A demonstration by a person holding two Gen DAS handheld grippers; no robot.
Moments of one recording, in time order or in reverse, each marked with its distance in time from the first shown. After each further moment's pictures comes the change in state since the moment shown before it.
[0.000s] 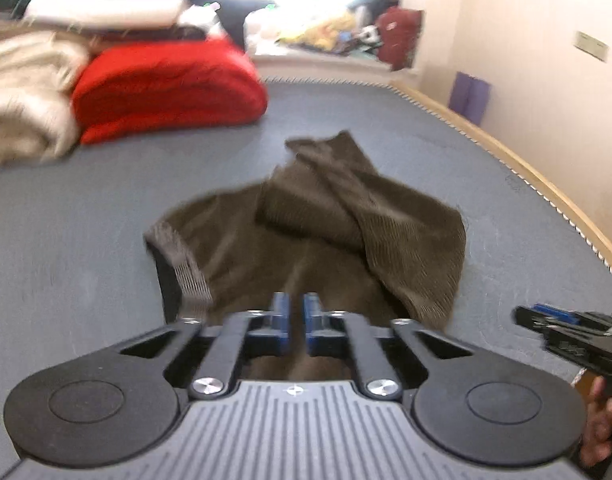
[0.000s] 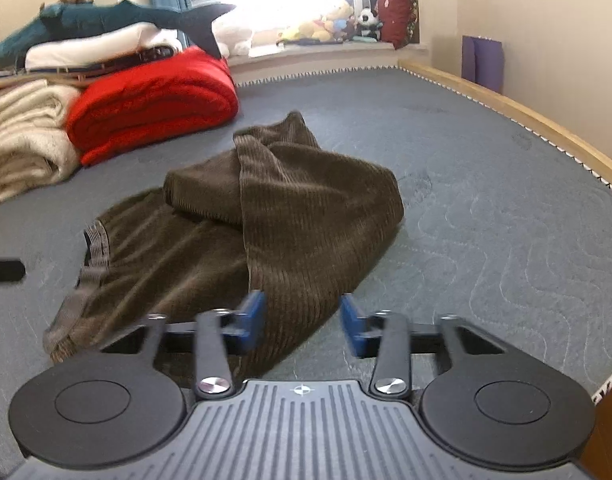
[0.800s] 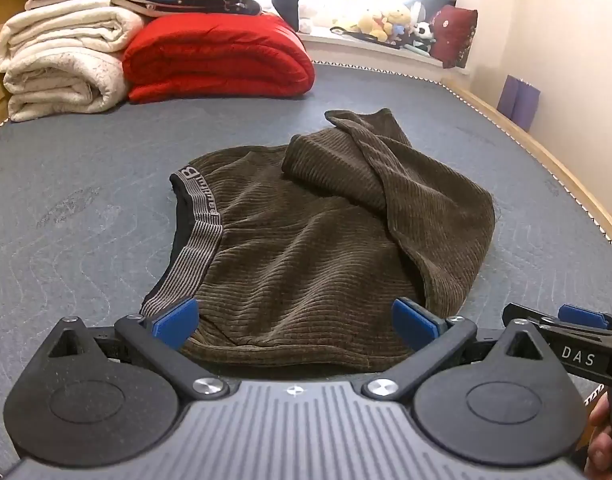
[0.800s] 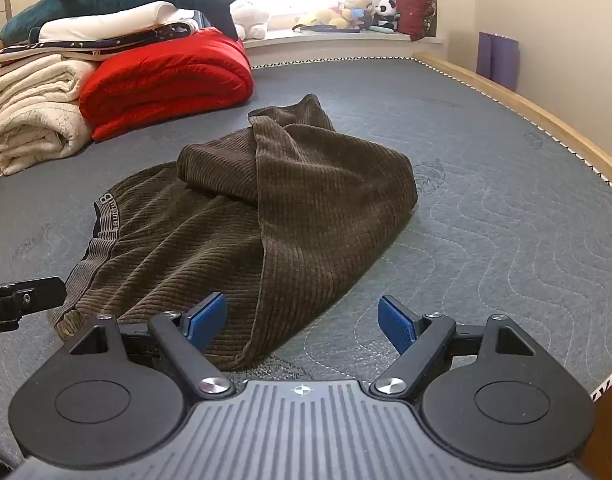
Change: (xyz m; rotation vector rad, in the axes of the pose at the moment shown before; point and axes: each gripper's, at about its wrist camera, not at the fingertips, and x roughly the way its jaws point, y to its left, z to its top) left arm -0.001 -0.050 -0.068 -0.158 0.044 0.144; right arm 0.000 0.017 -0.016 -0.083 0.089 -0.018
